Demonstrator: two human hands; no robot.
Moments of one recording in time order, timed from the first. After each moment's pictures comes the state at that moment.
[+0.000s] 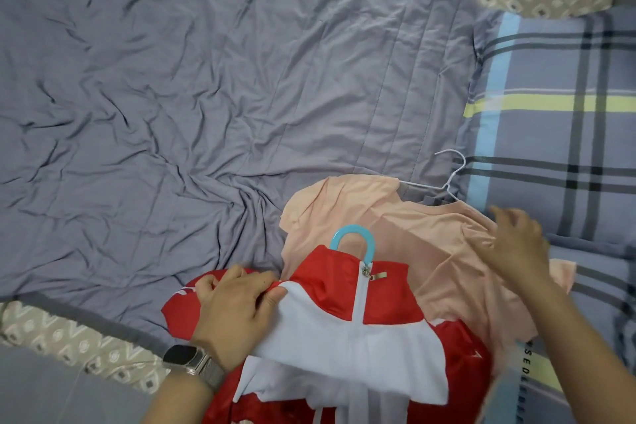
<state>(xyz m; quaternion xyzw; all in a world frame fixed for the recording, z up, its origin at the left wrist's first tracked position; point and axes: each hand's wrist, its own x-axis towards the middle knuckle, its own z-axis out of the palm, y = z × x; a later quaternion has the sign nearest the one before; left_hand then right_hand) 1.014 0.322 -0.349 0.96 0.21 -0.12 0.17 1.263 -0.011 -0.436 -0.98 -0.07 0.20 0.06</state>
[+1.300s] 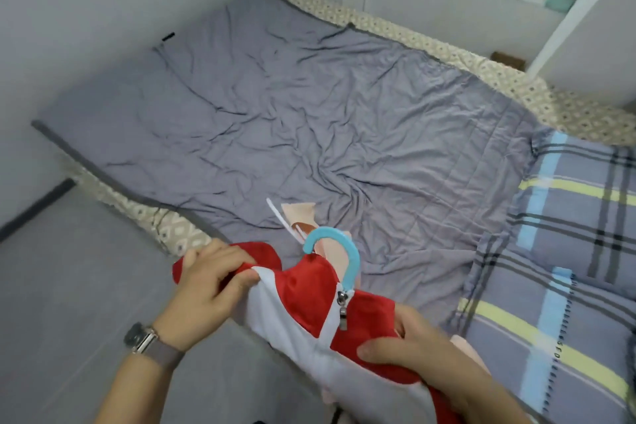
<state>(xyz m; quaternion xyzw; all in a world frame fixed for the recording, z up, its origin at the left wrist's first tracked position) 0.711 0.401 -0.172 0.92 0.22 0.13 0.29 0.881 0.176 -0.138 -0.62 -0.17 0.64 0.43</state>
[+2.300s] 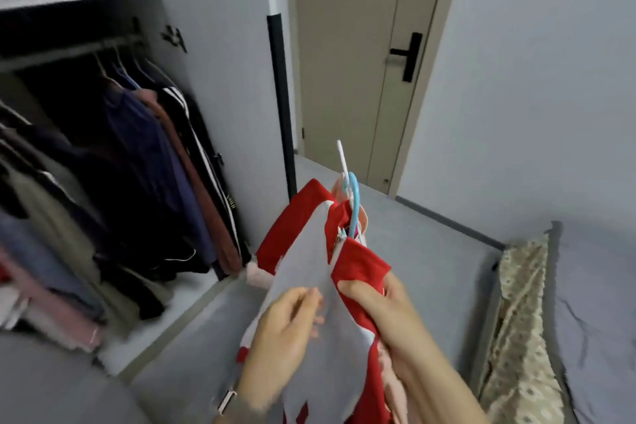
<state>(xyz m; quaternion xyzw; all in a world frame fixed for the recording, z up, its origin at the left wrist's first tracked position) 0.260 0.283 -0.041 0.19 0.75 0.57 0.29 0.349 0.394 -0.016 -0.31 -0.53 0.76 0.20</state>
